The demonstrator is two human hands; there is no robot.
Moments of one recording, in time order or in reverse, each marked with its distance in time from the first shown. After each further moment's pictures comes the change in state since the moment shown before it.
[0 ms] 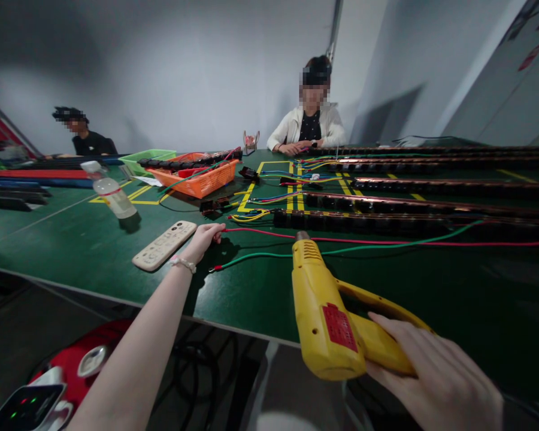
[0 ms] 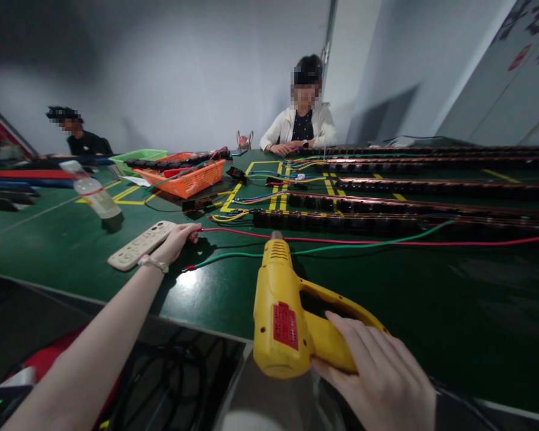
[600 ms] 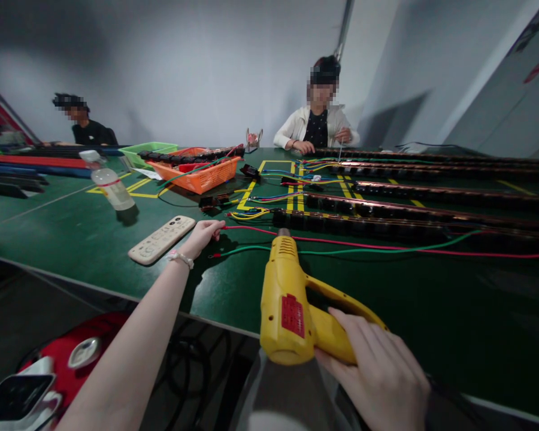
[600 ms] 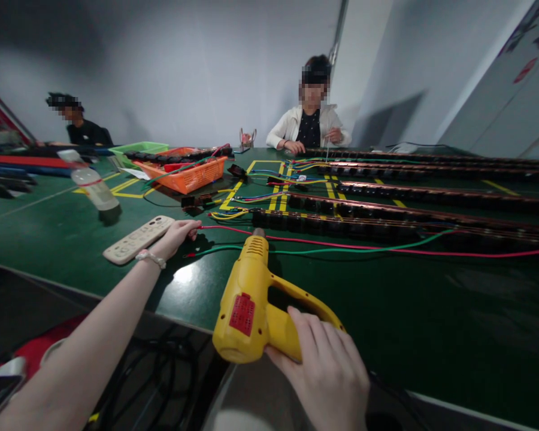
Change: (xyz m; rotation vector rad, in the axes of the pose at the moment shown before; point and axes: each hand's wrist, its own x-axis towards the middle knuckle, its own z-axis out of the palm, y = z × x) left_hand -0.006 0.013 0.006 0.012 0.026 -0.034; right_hand 0.018 -0.044 0.013 0.054 -0.008 0.086
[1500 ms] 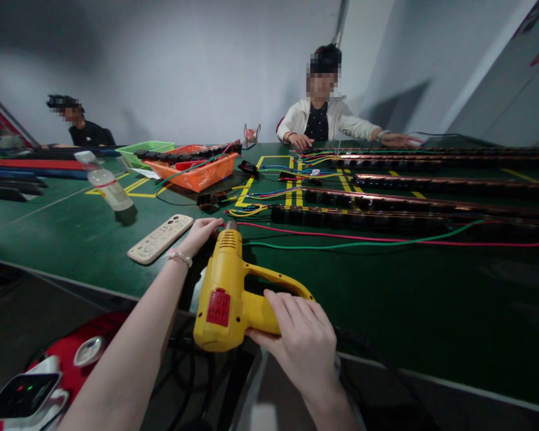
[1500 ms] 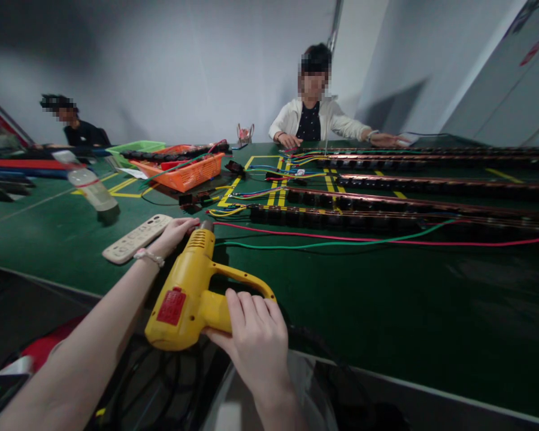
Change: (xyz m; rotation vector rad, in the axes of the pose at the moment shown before) left_hand 0.006 -0.010 -0.004 0.041 -0.010 0.003; right_hand 0.026 -0.072 0.036 0.270 0.033 0.032
